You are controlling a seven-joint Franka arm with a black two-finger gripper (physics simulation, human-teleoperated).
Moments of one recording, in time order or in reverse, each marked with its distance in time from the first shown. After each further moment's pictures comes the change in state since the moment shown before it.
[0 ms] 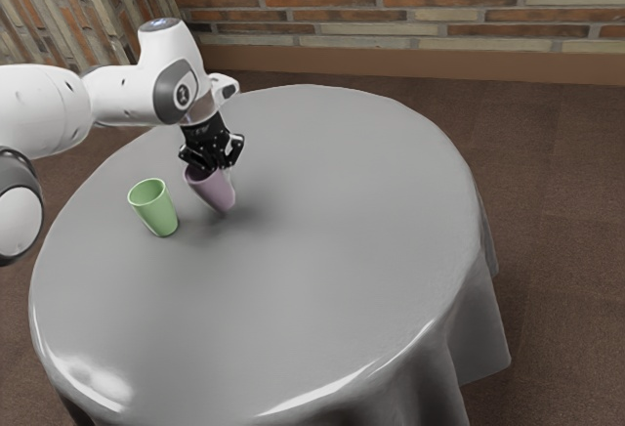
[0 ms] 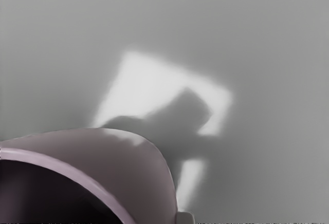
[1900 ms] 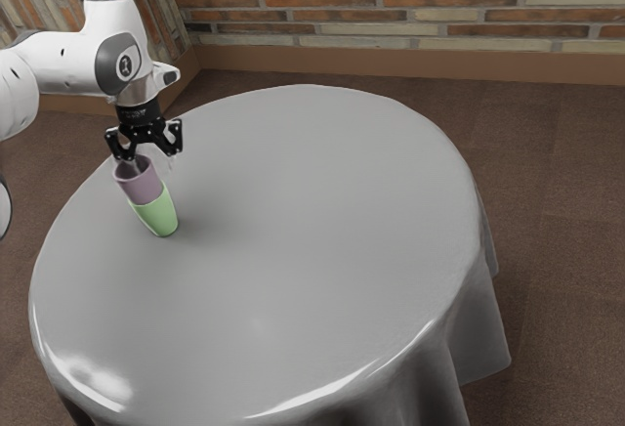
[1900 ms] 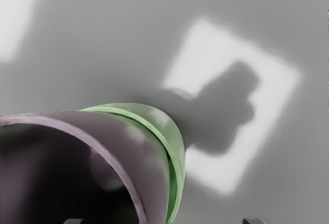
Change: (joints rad) arm 0.107 -0.069 0.038 0.062 0.155 -0.260 -0.031
